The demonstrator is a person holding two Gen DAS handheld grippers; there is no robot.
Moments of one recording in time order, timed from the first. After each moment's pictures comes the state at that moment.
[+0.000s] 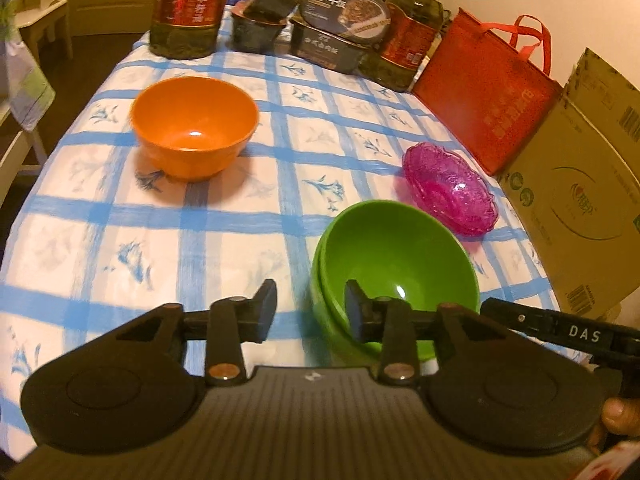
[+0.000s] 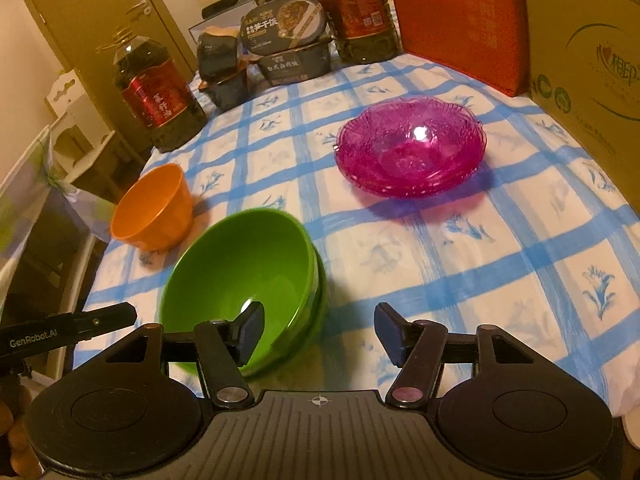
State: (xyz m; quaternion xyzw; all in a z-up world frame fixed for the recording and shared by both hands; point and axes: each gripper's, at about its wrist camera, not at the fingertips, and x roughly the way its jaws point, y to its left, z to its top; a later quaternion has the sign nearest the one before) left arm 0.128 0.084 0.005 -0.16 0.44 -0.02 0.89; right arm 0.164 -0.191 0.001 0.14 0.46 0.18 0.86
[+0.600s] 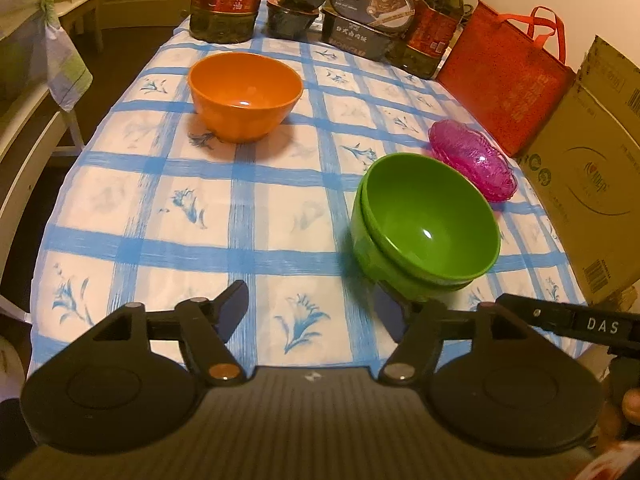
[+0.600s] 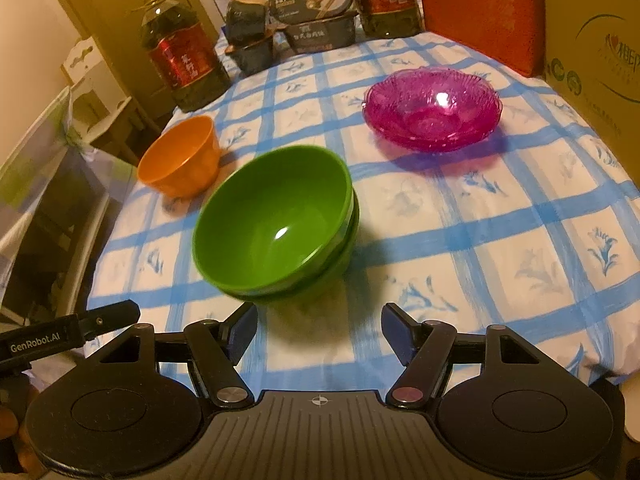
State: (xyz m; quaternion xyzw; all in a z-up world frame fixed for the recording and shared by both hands) left arm 0.067 0.092 0.002 -0.15 0.45 0.02 0.88; right arm 0.117 -0.175 -0.001 0.11 0.49 0.20 0.84
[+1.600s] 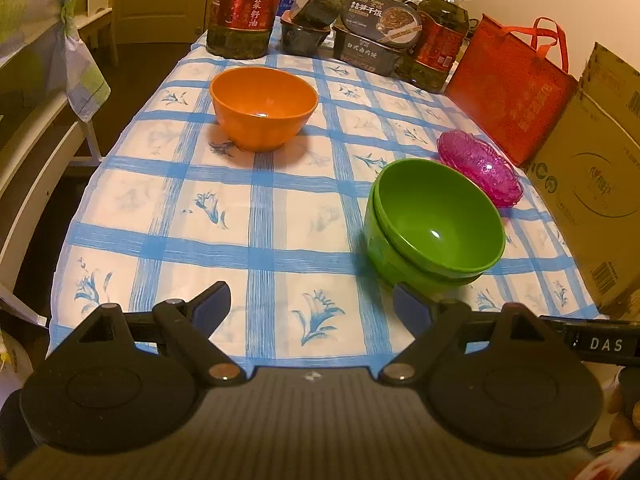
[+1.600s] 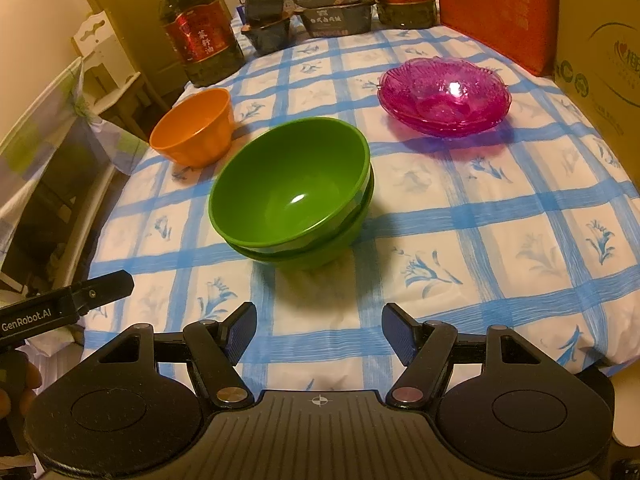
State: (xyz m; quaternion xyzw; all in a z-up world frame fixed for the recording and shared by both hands) left arm 0.044 0.093 0.006 -0.14 0.42 0.04 0.89; right arm 0.097 -0.166 0.003 0.08 0.50 0.21 0.84
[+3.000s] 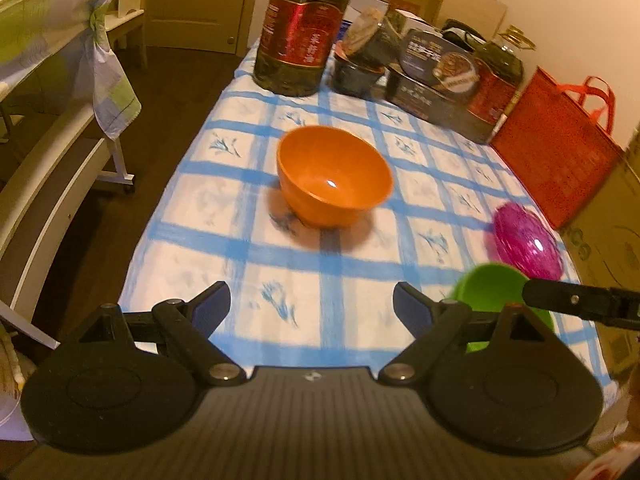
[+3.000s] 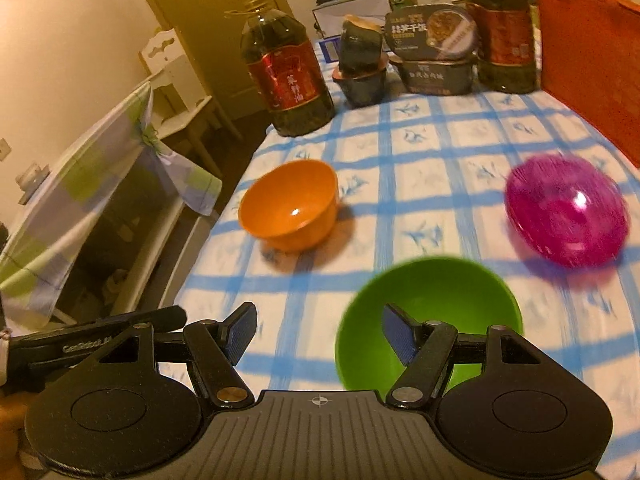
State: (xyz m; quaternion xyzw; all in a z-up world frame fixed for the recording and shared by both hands) left arm 0.116 0.193 0.032 -0.16 0.41 0.08 0.89; right arm 0.193 -0.066 0.051 0.10 0.44 0.31 0.84
